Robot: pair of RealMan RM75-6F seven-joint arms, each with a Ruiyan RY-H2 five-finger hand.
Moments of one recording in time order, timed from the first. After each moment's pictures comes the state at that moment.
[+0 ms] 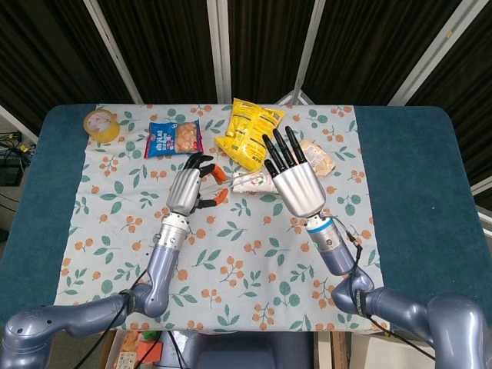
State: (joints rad) left arm -0.84 -1.92 -0.42 -1.20 1.17 1.18 -0.05; right arm 0.83 -1.73 0.29 -1.10 -1.56 1.43 -0.51
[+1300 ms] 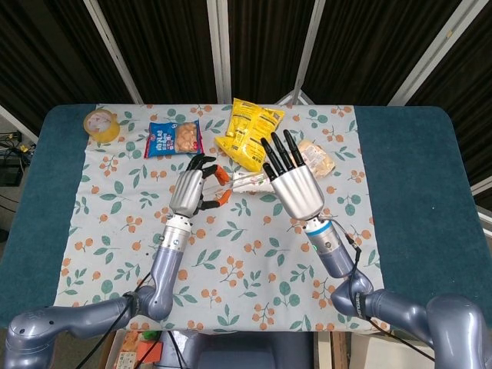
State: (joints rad) left arm -0.84 -1.94 -0.44 -1.23 1.15 1.19 -0.02; right arm 0.83 -1.73 0.28 -1.12 -1.56 1.43 -0.52
